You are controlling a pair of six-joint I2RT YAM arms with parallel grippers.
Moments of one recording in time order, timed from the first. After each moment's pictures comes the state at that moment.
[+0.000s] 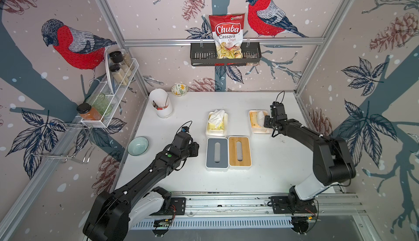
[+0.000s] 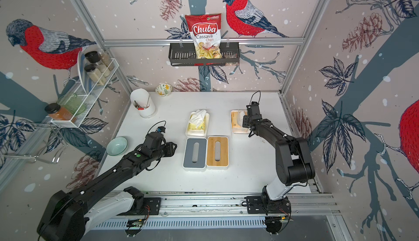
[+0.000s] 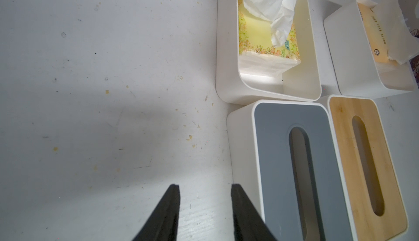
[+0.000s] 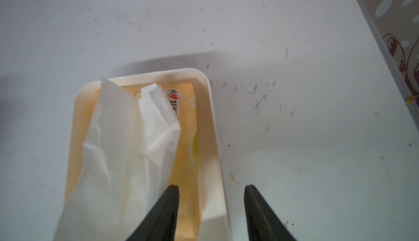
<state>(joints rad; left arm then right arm) -0.48 1.03 0.52 -0.29 0.02 -0.50 0.25 1.58 0.98 -0.23 0.21 0.21</state>
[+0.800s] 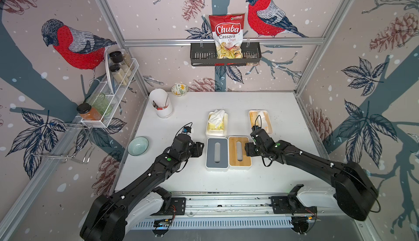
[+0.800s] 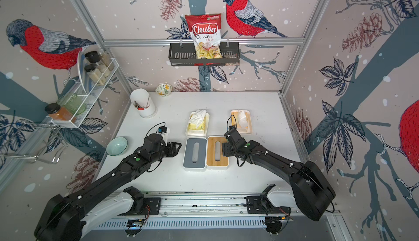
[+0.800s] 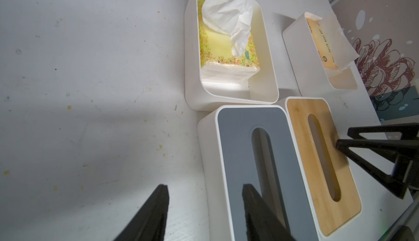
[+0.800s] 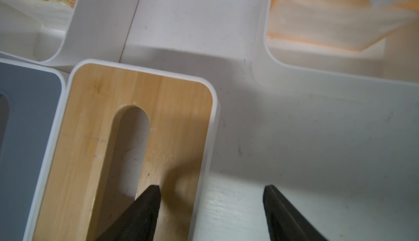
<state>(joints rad) -0.52 0.96 0.47 -0.17 0.09 -0.52 0.74 1.29 0.68 -0.42 0.15 0.48</state>
